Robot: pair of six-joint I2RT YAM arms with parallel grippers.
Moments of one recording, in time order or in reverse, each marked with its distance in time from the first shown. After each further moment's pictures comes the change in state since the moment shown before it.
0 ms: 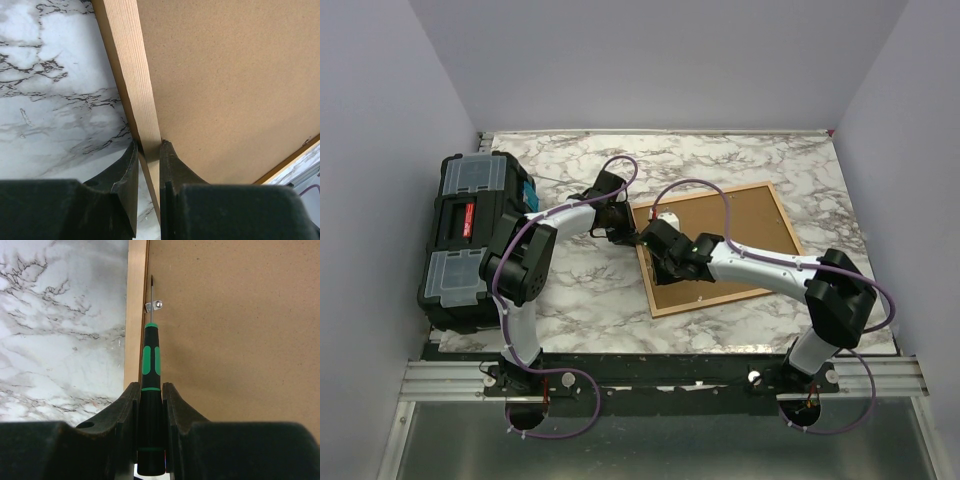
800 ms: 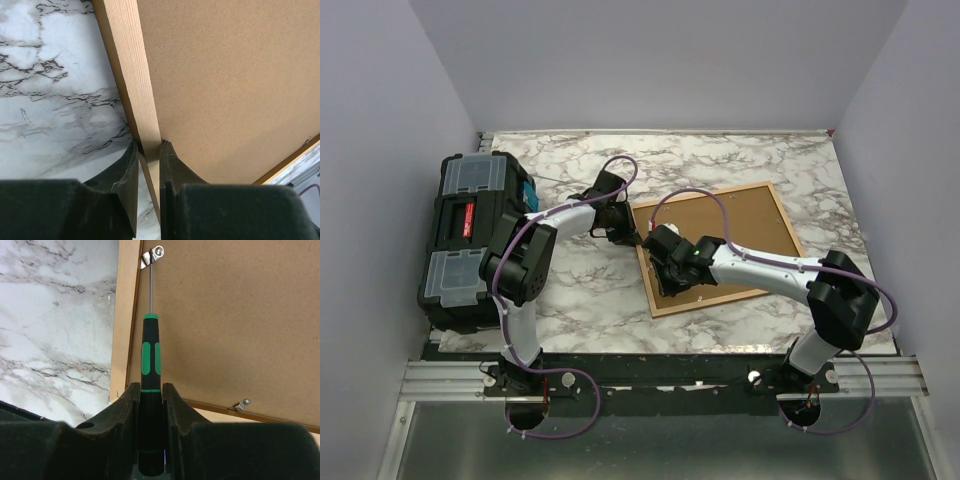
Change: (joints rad) left arm 0.000 0.000 0.000 0.000 0.000 0.000; right arm 0.006 -0.017 -0.029 -0.081 -0.094 -0.051
